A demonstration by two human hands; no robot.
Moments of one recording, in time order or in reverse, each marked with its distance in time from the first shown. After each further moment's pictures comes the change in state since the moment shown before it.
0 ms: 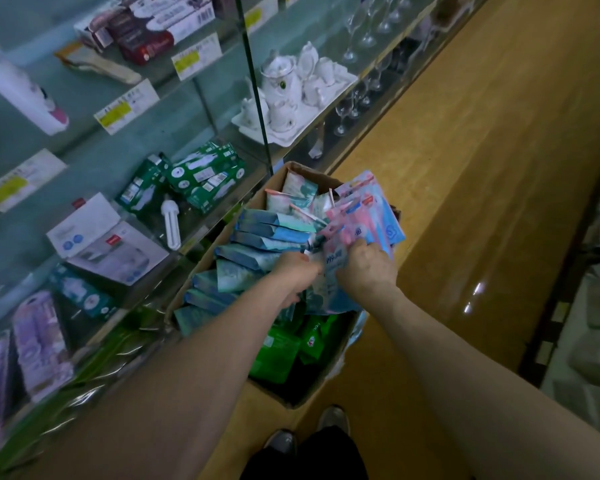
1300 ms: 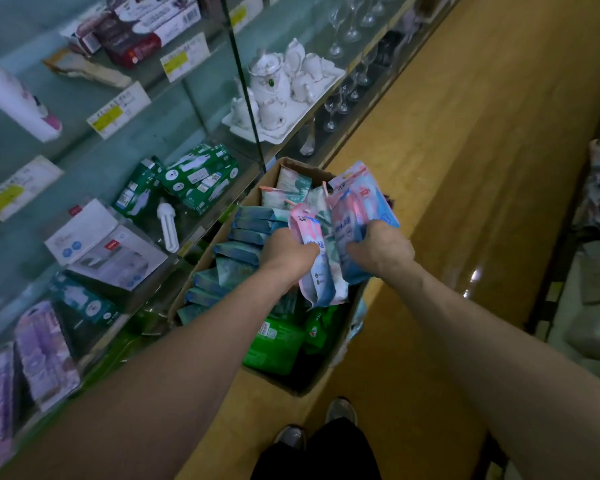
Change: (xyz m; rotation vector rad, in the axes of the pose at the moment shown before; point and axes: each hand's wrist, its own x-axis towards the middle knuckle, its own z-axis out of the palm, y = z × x) left_hand -0.004 0.004 -0.011 0.197 0.217 0.246; right_hand -0.002 0.015 -0.025 0.189 0.010 0.107
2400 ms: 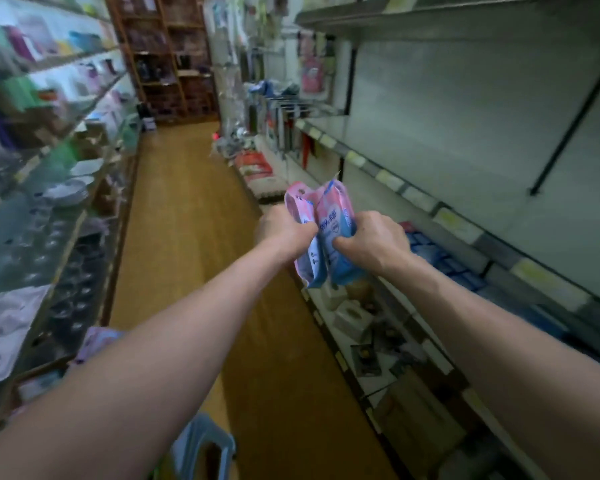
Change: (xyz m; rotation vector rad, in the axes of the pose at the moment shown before) left_hand -0.397 0.181 0.116 0.216 -0.522 1.052; right_hand -0.414 0.215 -0.177 0.203 0.859 0.594
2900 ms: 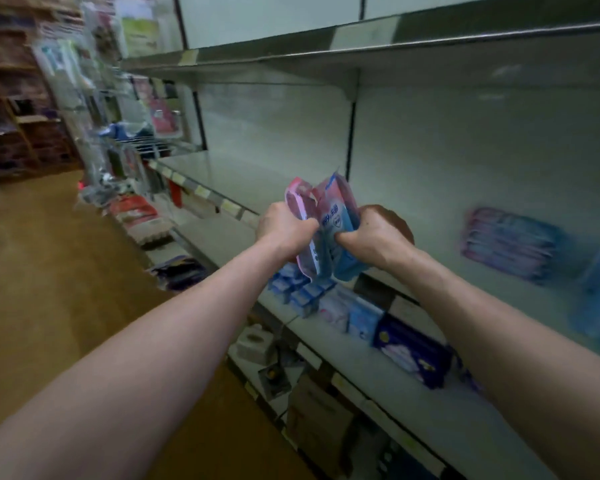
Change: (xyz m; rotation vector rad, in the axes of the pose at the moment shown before) left_hand -0.090 0.188 0.191 -0.075 -0.273 0.260; right_hand -0.076 0.218 -0.166 0.057 0.234 0.311
